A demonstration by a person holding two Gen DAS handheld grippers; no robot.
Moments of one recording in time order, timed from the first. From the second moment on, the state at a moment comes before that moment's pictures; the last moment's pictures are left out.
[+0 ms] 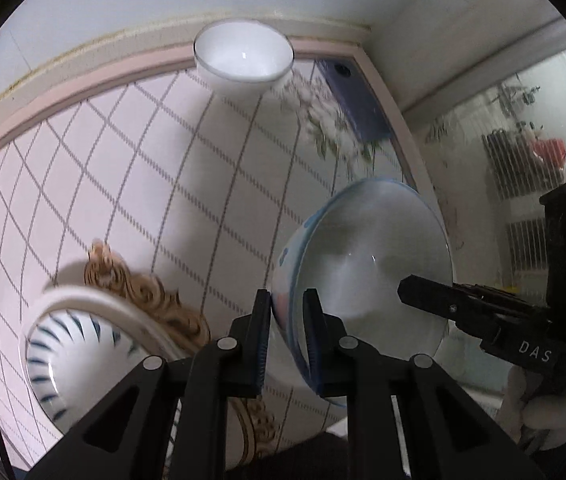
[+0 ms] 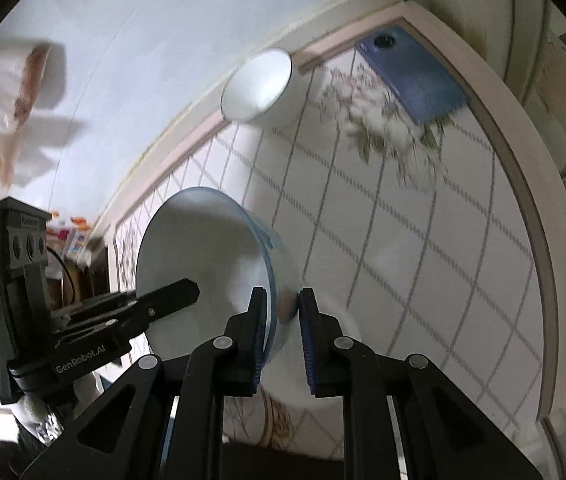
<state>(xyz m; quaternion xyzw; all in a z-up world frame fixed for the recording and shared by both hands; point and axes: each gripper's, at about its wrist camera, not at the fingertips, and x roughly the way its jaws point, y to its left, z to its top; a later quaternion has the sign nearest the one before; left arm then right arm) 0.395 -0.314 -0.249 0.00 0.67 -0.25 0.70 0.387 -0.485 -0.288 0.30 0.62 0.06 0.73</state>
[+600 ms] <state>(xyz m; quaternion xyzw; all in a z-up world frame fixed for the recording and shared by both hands) 0.357 -0.322 -0.293 0.04 0.69 -0.24 0.68 0.328 -0.471 -0.342 0.28 0.67 0.05 0.68</state>
